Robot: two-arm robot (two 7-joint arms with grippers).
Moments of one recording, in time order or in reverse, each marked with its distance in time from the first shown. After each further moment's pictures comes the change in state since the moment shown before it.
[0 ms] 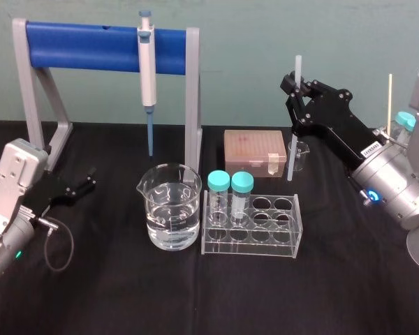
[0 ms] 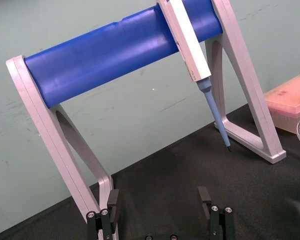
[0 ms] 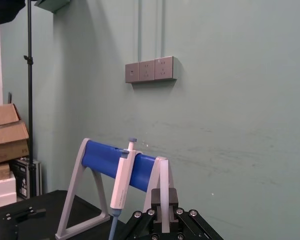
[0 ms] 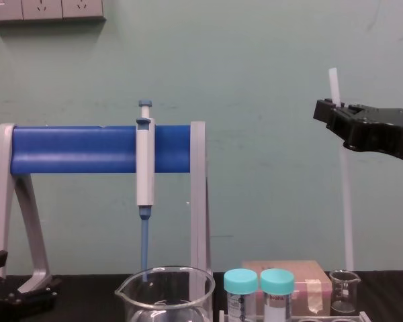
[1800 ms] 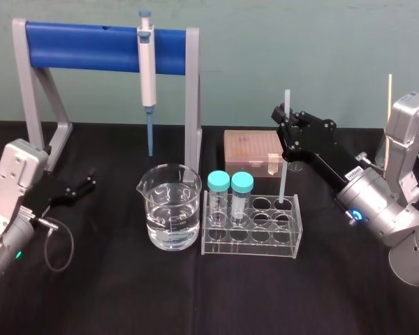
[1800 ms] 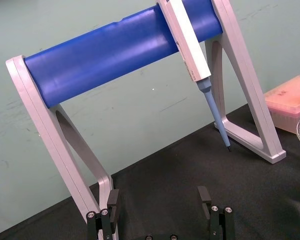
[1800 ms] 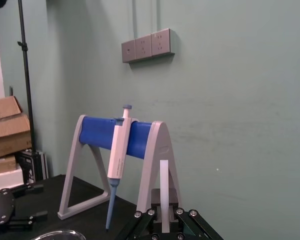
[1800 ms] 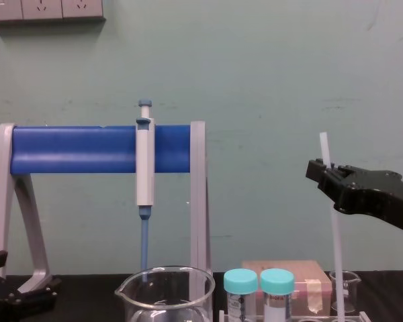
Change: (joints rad) left arm 0.000 0.000 0.000 0.000 0.000 0.000 0.000; right arm 0.039 -0.047 -0.025 0.214 0.014 -0.093 0.072
